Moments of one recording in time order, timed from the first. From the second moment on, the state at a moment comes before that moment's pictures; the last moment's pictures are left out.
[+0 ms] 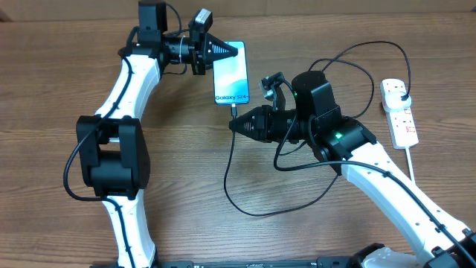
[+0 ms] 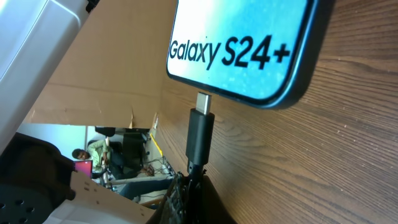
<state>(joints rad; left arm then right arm) -0.09 2.20 1.81 -0.31 1.53 -0.91 0.49 1.44 1.09 -0.28 -0.78 0.78</state>
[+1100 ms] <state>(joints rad) -0.10 2.20 1.81 -0.31 1.53 -0.94 0.48 1.44 1.09 -0.28 -0.78 0.78</state>
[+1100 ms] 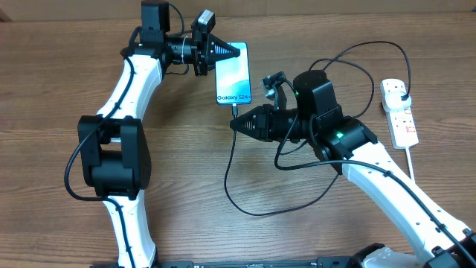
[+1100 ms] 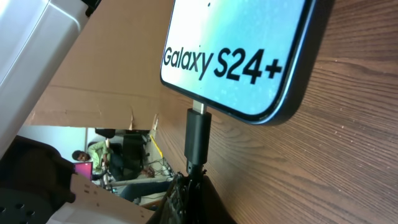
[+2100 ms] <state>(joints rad) -0.12 2.20 1.81 -0.31 1.53 -0.91 0.47 1.44 1.09 -0.27 -0.79 0.78</state>
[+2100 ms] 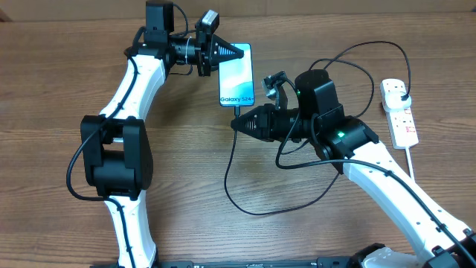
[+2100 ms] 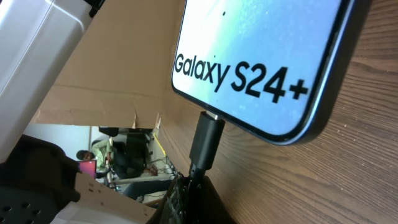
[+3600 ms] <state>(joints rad) -0.10 2.20 1.81 -0.95 0.94 -0.33 0.29 1.44 1.09 -0.56 -0.71 0.65</state>
